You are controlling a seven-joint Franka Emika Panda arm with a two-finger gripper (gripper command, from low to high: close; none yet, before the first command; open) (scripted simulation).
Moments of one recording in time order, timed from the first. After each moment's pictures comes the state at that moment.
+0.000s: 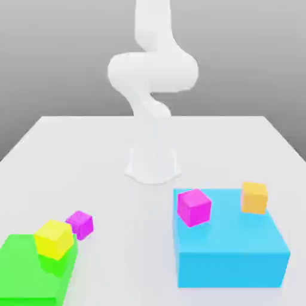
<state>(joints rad) -0.05 -0.73 0.01 -2.35 -0.04 2.35 0.83</state>
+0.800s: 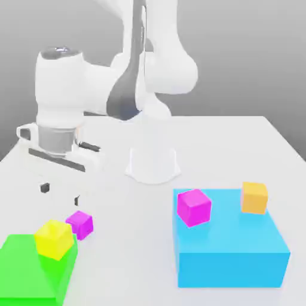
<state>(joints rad) -0.37 -0.07 -0.18 -2.86 -0.12 2.84 0.85</state>
